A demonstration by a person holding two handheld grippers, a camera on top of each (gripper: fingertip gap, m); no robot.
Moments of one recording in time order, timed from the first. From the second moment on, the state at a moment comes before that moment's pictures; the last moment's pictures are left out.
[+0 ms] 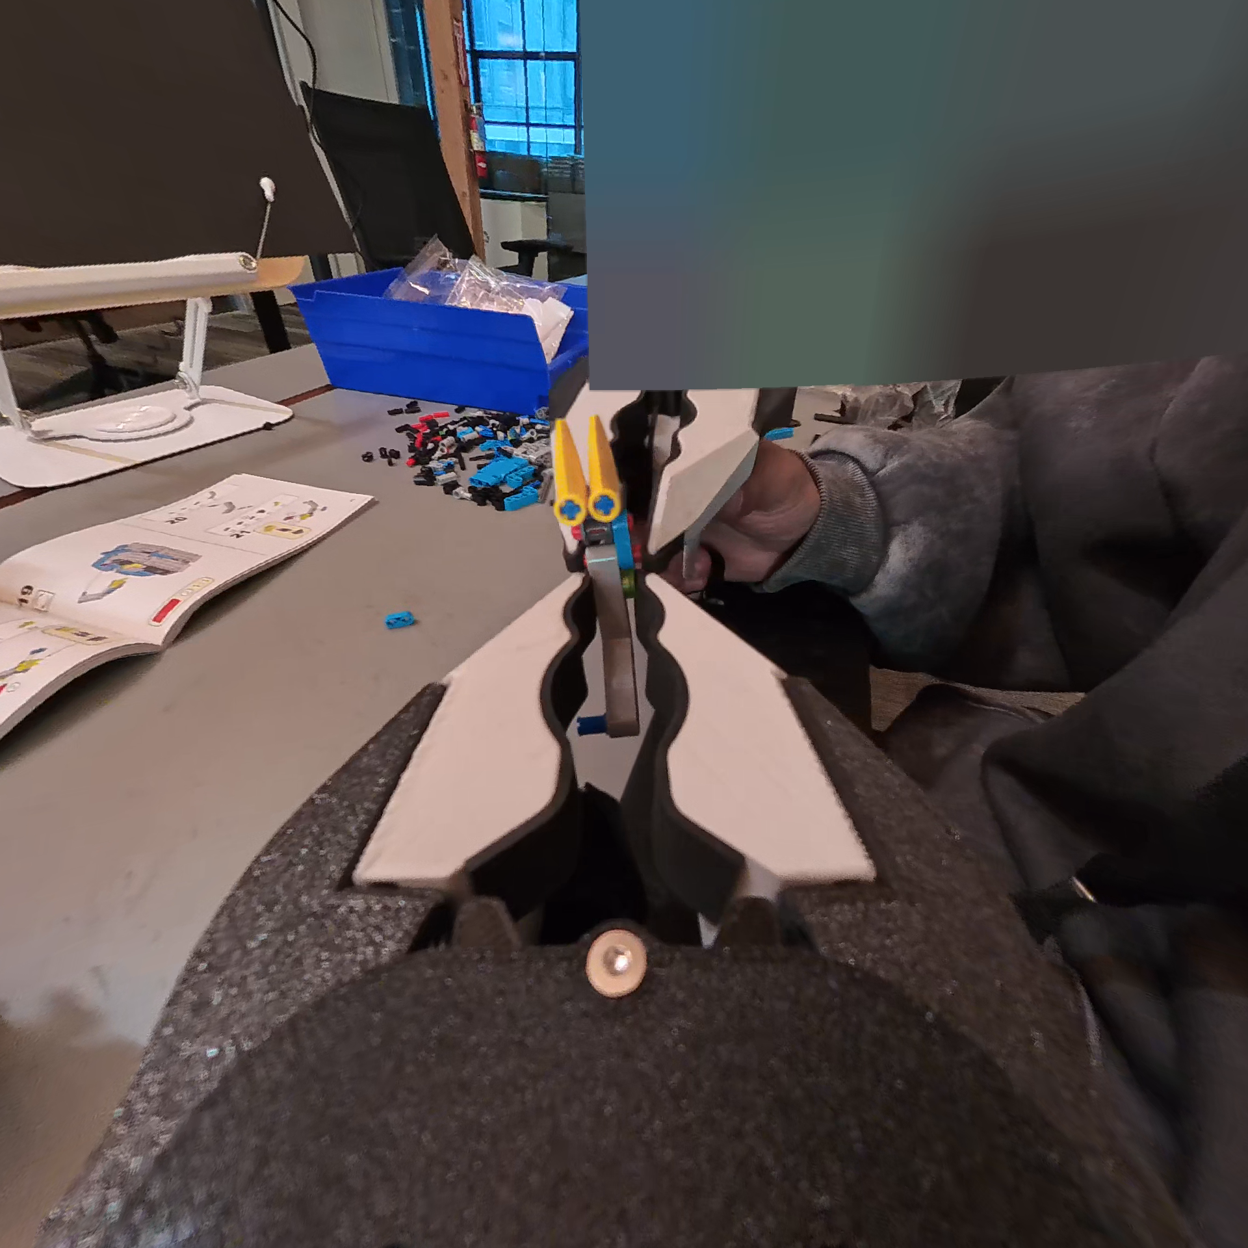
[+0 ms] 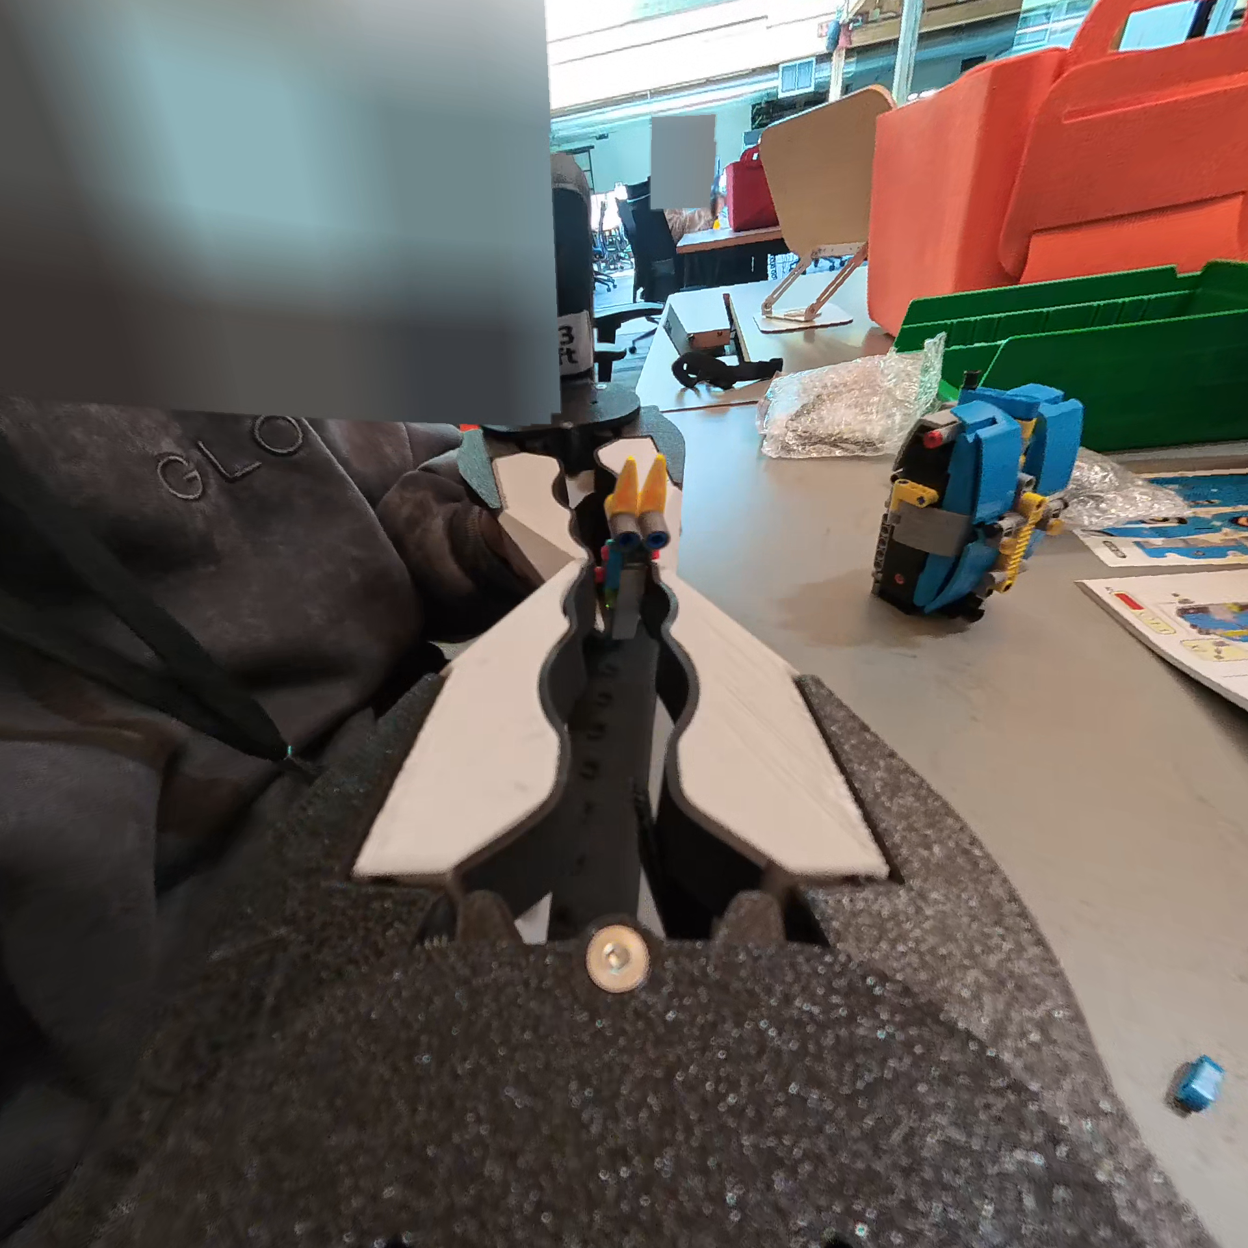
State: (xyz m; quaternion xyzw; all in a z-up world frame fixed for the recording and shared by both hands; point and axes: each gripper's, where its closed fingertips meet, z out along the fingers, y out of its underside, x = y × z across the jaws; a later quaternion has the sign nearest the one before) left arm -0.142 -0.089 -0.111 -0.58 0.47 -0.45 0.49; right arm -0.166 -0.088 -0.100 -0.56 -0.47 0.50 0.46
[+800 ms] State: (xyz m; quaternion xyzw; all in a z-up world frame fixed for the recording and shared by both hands) left arm -0.147 -0.034 -0.130 -0.66 0.41 -0.27 0.56; right arm -0.158 -0.048 -0.110 -0.66 -0.39 0.32 0.55
